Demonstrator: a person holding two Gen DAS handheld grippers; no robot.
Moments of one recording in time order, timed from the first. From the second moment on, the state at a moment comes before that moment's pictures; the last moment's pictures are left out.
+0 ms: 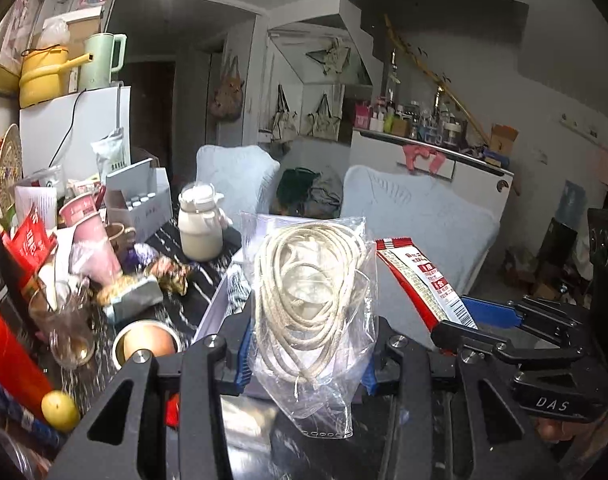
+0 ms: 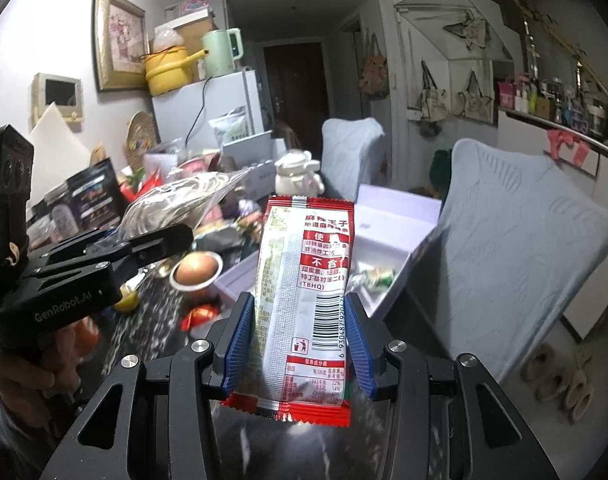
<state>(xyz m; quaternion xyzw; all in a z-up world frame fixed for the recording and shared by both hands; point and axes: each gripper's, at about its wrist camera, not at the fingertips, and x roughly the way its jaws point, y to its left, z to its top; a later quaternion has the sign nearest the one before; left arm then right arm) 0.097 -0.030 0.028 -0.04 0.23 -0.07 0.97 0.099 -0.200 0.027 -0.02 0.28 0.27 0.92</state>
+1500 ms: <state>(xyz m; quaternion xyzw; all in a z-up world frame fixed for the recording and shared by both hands) 0.281 -0.030 -0.094 0.02 0.38 -0.02 0.92 0.279 -0.153 -0.087 -0.04 0.37 0.24 0.90</state>
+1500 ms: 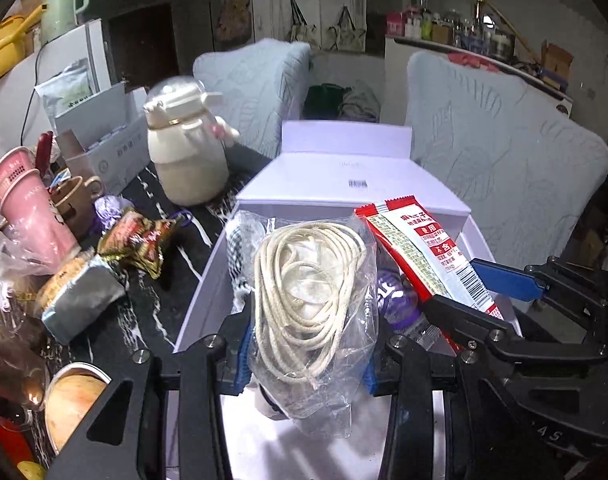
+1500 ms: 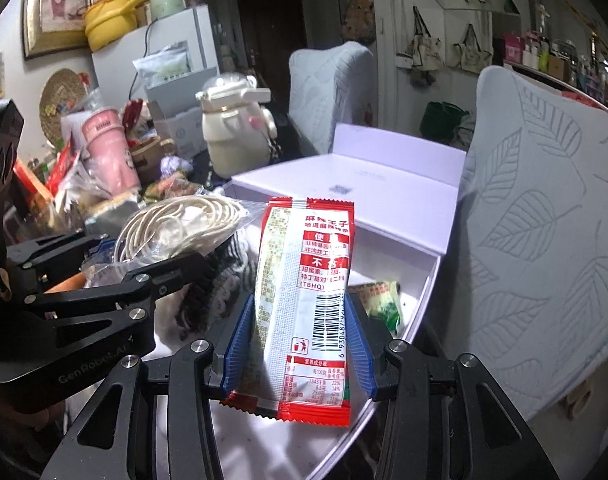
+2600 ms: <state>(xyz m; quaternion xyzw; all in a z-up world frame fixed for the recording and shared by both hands) 0.266 -0.038 -0.089 0.03 0.40 0.04 0.91 0.262 -0.177 -0.077 -0.03 0.39 0.20 0.90</state>
